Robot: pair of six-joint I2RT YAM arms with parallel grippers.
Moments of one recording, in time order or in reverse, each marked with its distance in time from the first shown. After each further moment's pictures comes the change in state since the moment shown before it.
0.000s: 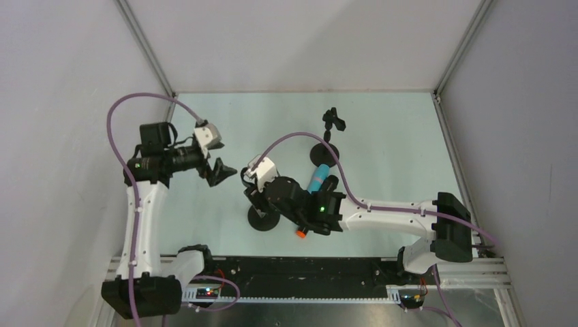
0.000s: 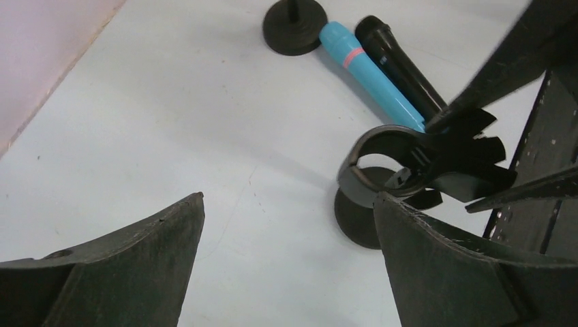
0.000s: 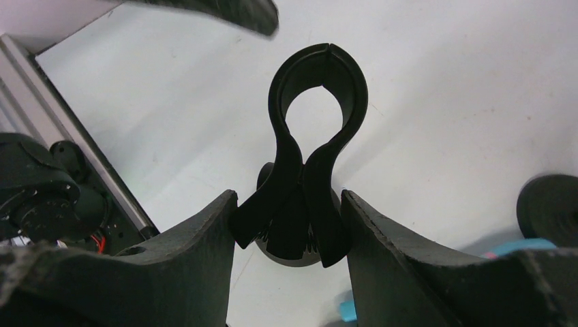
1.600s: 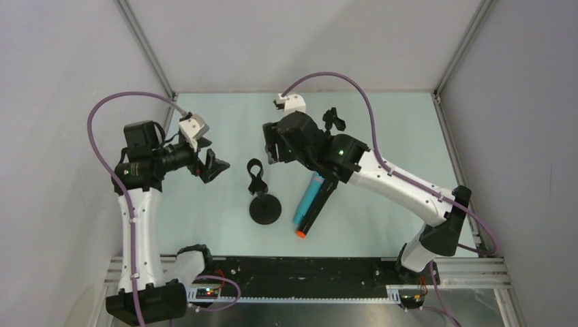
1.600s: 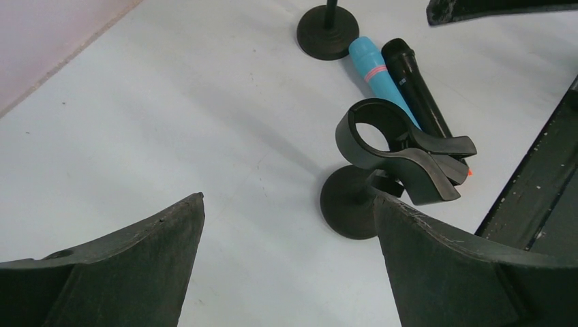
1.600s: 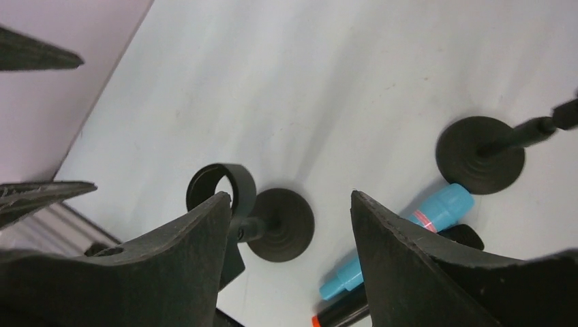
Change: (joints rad) left arm 0.103 -0.008 0.116 -0.038 -0.048 -0.209; right arm -0.243 0.068 0.527 -0.565 0.034 0.306
